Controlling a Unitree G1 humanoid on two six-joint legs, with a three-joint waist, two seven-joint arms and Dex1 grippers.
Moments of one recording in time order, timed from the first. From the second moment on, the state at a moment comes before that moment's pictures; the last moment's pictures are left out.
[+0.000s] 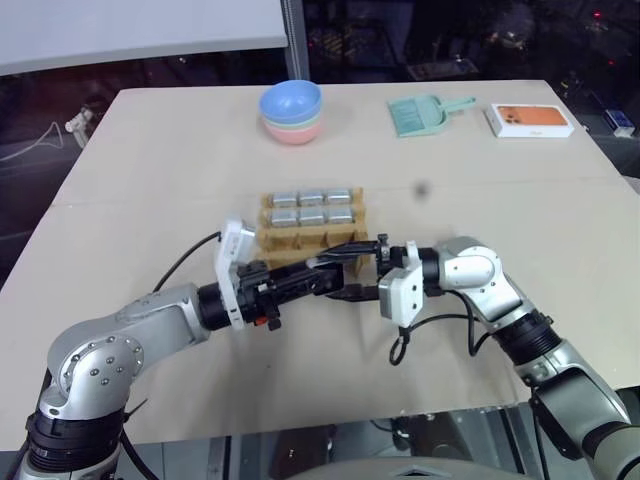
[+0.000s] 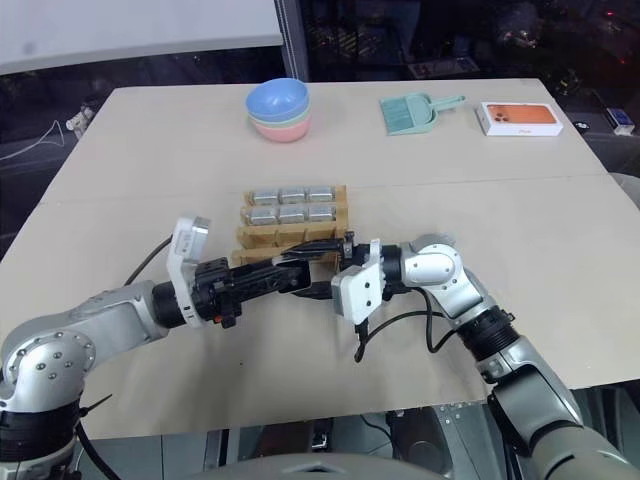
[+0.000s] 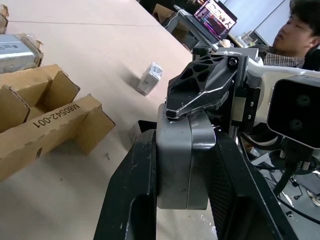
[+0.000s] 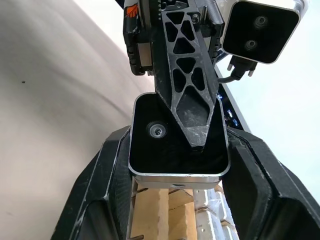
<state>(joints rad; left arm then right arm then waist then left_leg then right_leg) -0.10 0.73 0.23 -0.53 -1.28 0.98 -0.52 -0.59 -0.36 0.44 0.14 -0.01 -0.66 0.98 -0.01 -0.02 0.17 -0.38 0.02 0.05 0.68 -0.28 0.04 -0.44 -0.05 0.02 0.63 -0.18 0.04</state>
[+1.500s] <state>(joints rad) -1.19 0.86 -0.58 0.49 0.04 0.39 -1.60 0.16 -0.72 -0.24 -0.27 0.71 0.19 1.12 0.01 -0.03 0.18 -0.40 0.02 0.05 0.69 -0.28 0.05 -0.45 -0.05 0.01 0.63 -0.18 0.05</state>
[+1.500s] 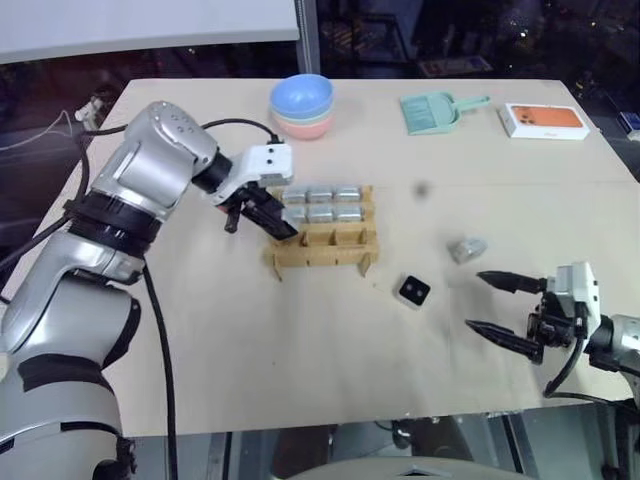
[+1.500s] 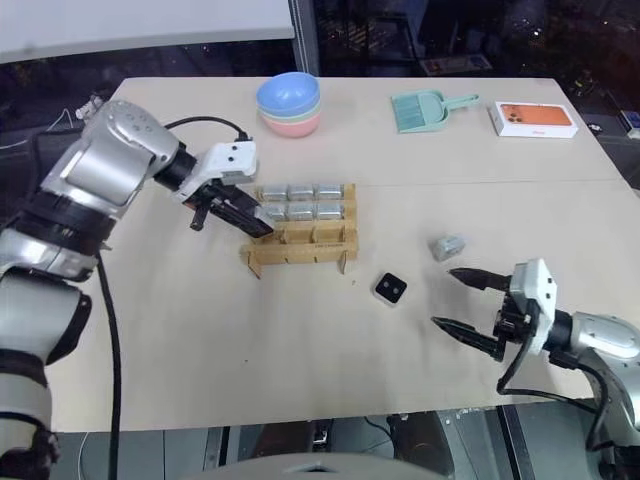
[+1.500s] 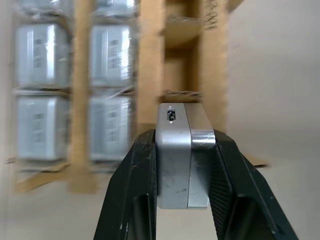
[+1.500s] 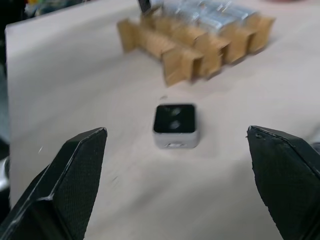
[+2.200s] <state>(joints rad) -1.25 0.82 -0.68 0.59 0.06 0.25 -1.61 0.19 -0.71 -0.30 -0.16 0.72 0.16 1.27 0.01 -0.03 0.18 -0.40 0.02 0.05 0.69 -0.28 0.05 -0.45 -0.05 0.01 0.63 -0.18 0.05</state>
